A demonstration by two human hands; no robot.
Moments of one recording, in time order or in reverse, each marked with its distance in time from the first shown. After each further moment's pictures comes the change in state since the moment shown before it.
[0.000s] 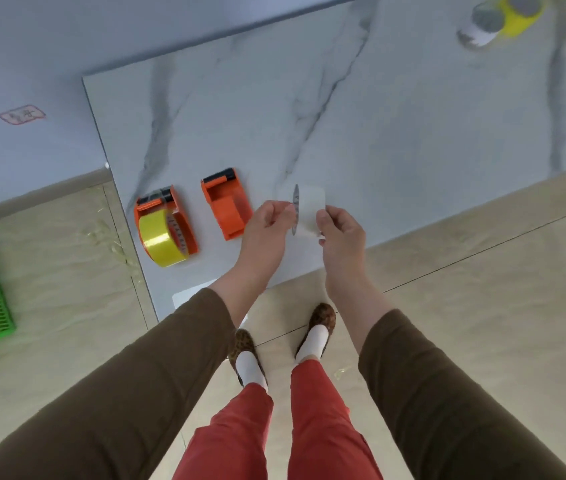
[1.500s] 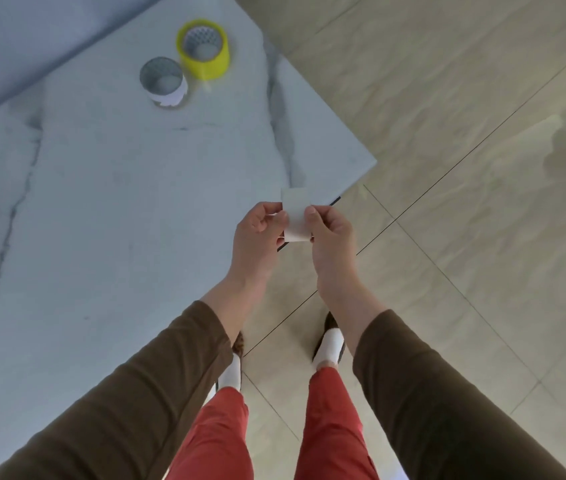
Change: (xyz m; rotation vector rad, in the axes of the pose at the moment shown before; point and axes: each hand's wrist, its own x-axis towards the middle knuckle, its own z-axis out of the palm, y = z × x) left_hand 0.091 0.115 0.591 0.030 -0.262 -0.032; right_hand 0.326 -0.111 -0.478 0.180 0.227 0.043
